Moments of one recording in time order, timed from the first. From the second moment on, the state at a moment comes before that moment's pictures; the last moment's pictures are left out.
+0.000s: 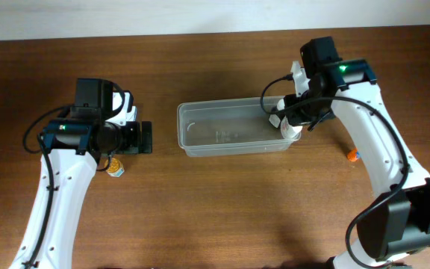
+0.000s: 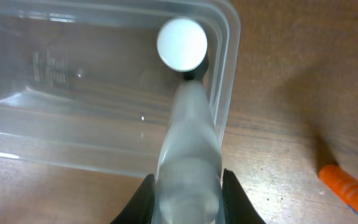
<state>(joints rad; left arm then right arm) -0.07 1.42 1.31 -1.05 0.06 -0.05 0.16 1.78 1.62 -1.19 -0.07 0.03</state>
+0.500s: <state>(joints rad) -0.07 1.42 1.31 -1.05 0.06 -0.05 0.16 1.78 1.47 -1.04 -0.07 0.03</state>
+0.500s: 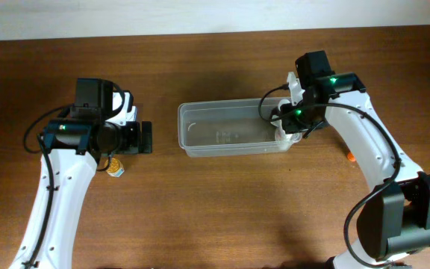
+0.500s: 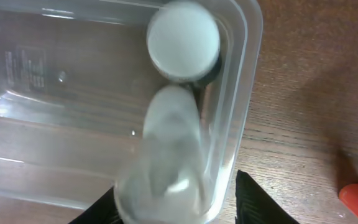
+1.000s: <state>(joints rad) -0.07 1.42 1.31 -1.05 0.06 -0.05 0.16 1.77 1.52 -1.13 -0.03 0.05</state>
